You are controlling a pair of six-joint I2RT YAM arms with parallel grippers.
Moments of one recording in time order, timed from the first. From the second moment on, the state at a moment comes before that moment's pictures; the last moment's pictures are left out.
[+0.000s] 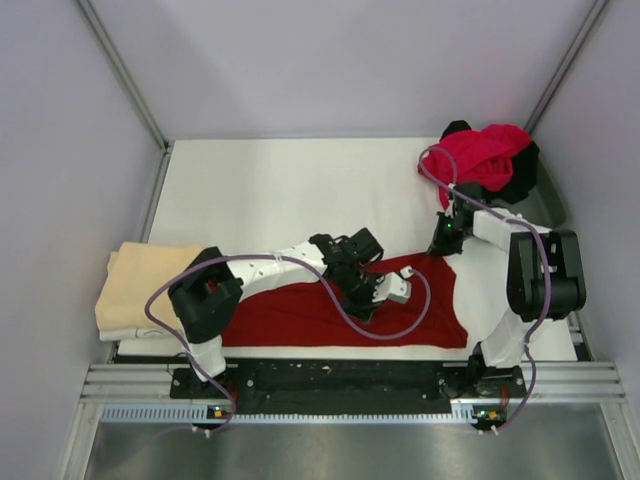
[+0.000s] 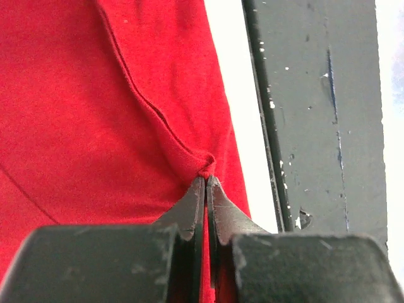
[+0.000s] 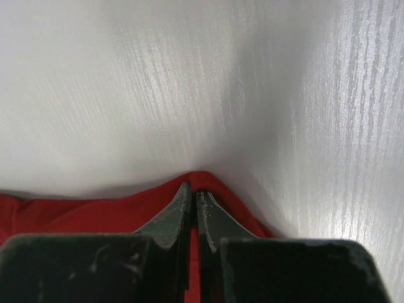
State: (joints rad) left arm -0.99 1.81 1.29 -0.66 0.64 0.55; right arm 0.06 1.70 0.99 -0.45 -0.21 0.36
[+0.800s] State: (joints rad) left arm -0.94 1.69 1.31 -0.84 0.39 0.72; right arm 0.06 1.61 1.07 -0.57 -0.15 0.29
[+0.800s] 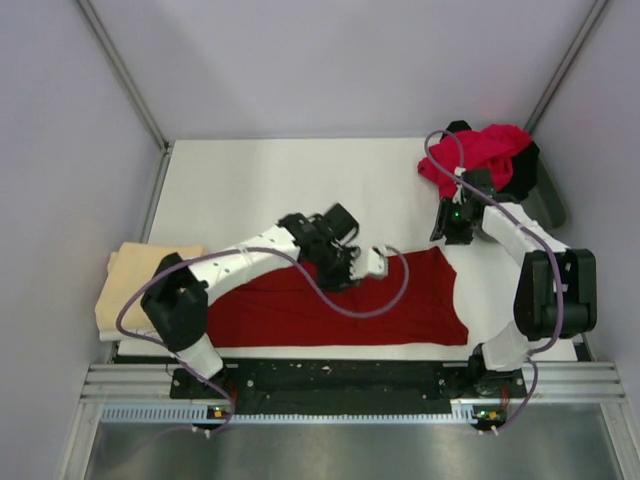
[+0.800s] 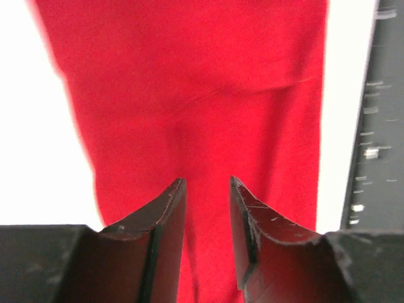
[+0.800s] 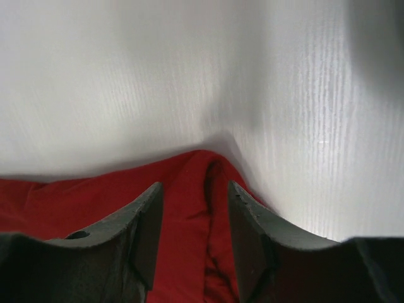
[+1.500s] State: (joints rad) left arm -0.14 1.65 1.01 -0.60 -0.09 0.77; right arm 0.06 1.88 1.25 -0.66 -0.19 0.25
